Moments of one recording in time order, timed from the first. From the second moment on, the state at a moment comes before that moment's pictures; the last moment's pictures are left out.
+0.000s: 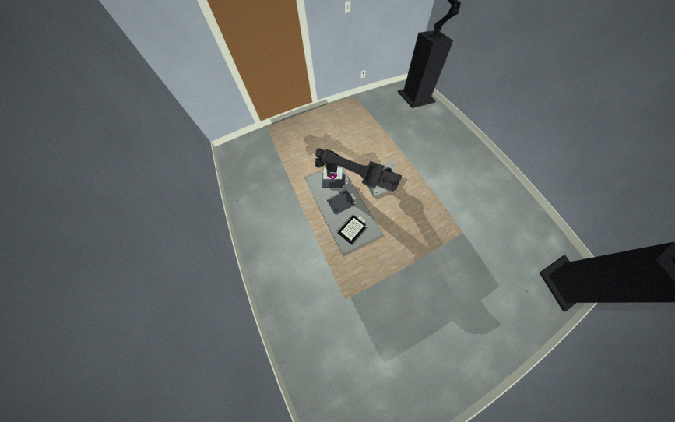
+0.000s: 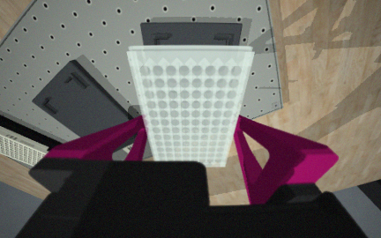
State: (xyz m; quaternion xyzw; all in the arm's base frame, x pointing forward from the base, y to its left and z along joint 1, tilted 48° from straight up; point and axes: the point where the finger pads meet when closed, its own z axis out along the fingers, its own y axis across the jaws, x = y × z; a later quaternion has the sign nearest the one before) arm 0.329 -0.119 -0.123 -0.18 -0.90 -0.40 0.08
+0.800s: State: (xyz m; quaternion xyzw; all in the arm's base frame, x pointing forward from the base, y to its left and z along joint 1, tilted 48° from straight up) arm 0.313 -0.069 -0.084 0.02 -0.91 -0.42 0.02
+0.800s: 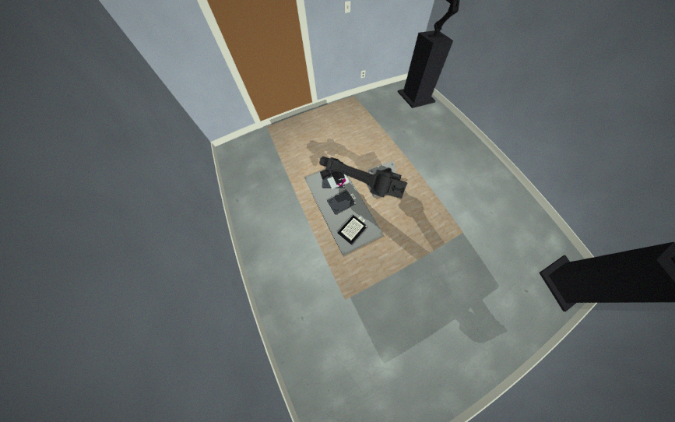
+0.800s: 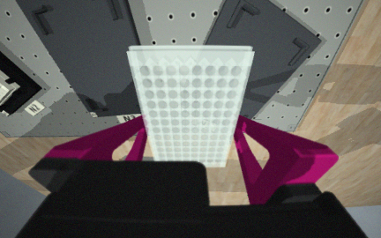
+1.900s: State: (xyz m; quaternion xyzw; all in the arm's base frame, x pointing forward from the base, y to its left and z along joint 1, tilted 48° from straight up) arm 0.340 -0.018 -0.012 0.07 -0.91 -0.41 -0.03
